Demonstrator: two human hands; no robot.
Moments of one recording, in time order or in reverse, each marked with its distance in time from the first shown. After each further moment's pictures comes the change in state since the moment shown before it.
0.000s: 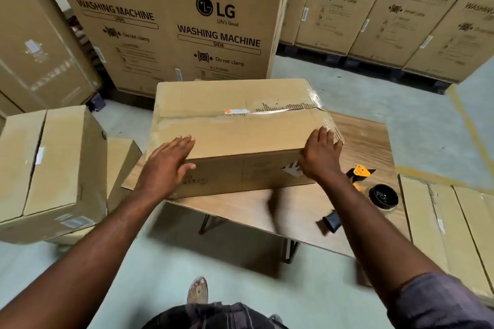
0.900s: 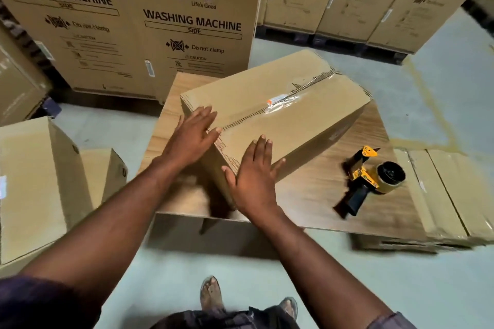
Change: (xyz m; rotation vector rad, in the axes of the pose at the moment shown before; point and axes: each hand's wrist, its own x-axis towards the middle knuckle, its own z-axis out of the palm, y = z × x) left_hand 0.113 -0.043 0.014 -0.248 -0.177 0.139; right_hand -0.073 -0.222 0.052 0.145 0.023 0.025
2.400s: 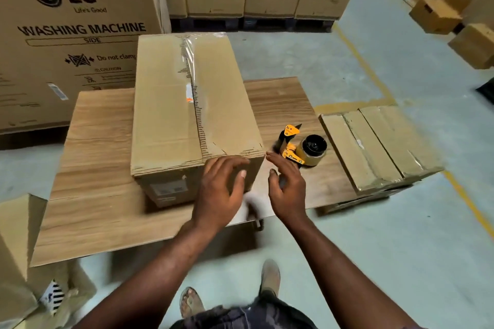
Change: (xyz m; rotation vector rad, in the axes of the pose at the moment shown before) left_hand -0.049 0.236 0.129 -0.408 0.236 0.347; right_hand -0.043 0.252 -0.028 0.751 0.659 0.080
